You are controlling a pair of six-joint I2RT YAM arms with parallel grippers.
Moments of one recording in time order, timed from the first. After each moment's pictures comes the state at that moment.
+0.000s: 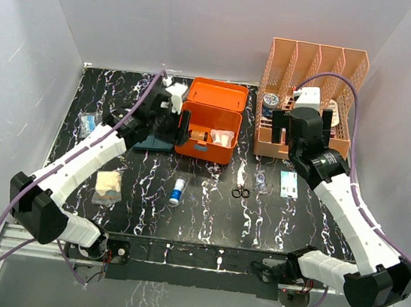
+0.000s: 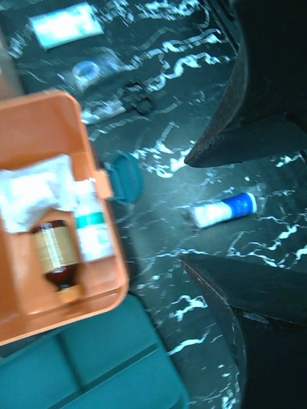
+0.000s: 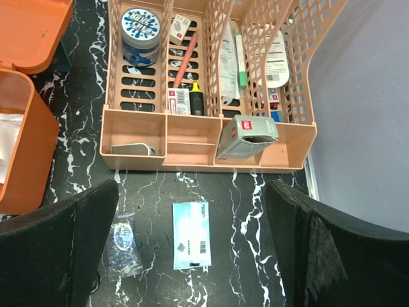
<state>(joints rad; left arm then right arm) -0.56 1.38 1.35 -0.65 0.05 -0.23 0.43 1.13 1.18 -0.52 0.58 0.00</state>
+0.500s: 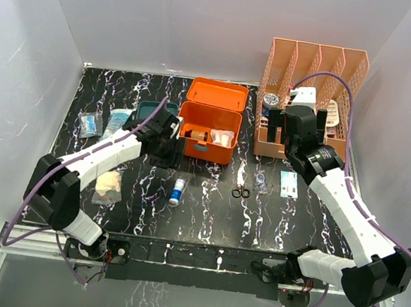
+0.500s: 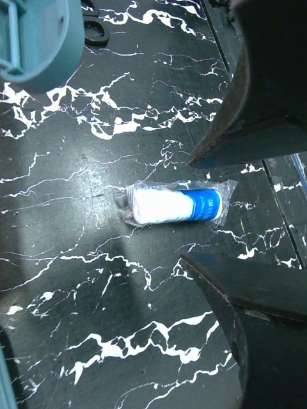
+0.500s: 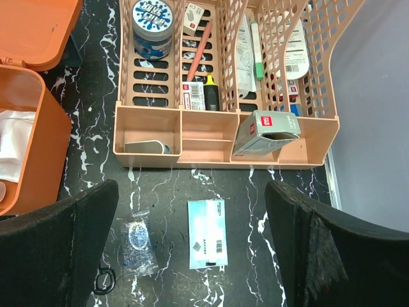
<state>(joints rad) -0.56 1.49 1.11 -0.72 0.09 -0.41 0.43 1.18 1.18 -0.51 0.54 0.06</state>
